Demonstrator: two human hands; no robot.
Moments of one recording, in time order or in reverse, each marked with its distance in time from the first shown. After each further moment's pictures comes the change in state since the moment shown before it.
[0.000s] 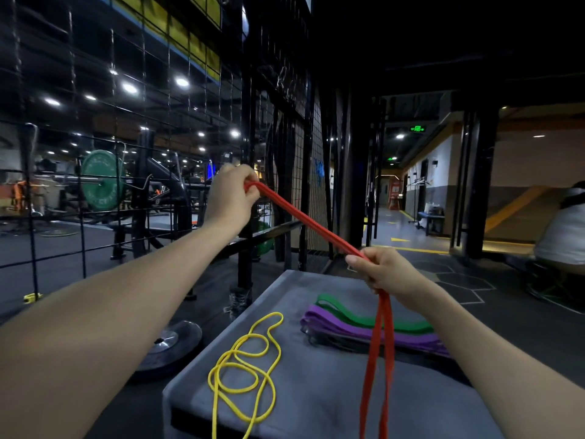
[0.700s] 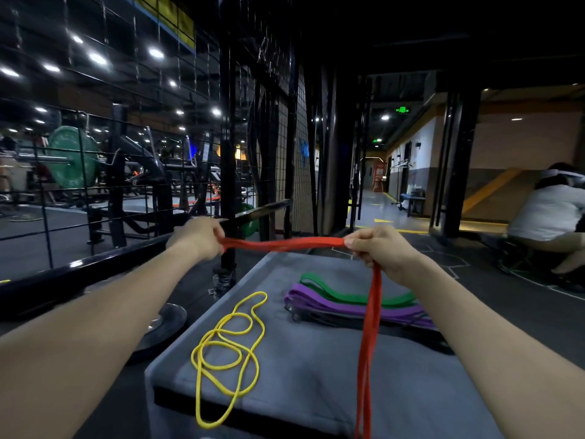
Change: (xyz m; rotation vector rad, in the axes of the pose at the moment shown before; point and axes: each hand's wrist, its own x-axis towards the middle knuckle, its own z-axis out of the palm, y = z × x) left_hand -0.049 -0.068 0.029 0.284 -0.574 -0.386; right_hand -0.003 0.008 -0.014 0.070 0.101 0.152
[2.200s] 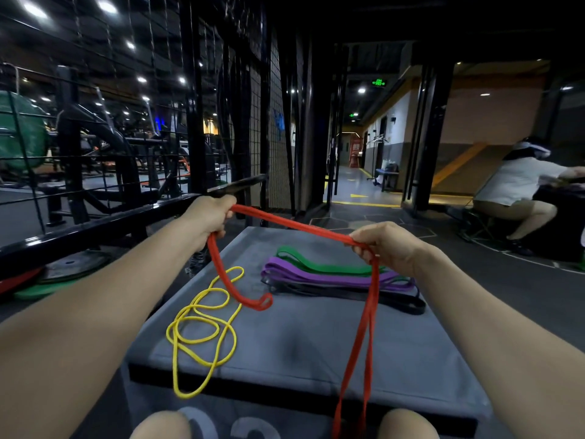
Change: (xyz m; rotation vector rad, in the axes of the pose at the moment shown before) left_hand -0.012 0.049 0.040 -0.790 -0.135 -0.095; right_hand -0.025 0.042 -0.038 0.152 -0.070 0.275
